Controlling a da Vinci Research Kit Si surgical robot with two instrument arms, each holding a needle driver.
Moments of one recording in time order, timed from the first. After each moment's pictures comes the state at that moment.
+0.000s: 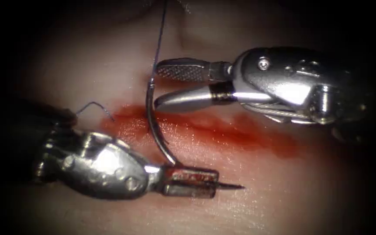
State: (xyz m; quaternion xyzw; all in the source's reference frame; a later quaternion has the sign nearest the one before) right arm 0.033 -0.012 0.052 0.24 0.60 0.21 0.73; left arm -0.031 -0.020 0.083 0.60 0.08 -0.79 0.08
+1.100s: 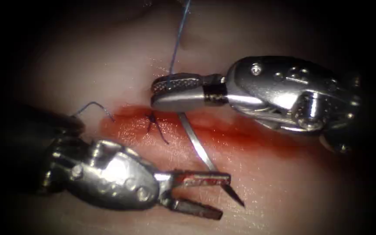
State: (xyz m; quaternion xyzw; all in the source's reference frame) right arm 0.033 -0.011 0.053 0.24 0.58 0.26 0.73; left arm -0.033 -0.020 0.083 0.59 0.08 -0.81 0.02
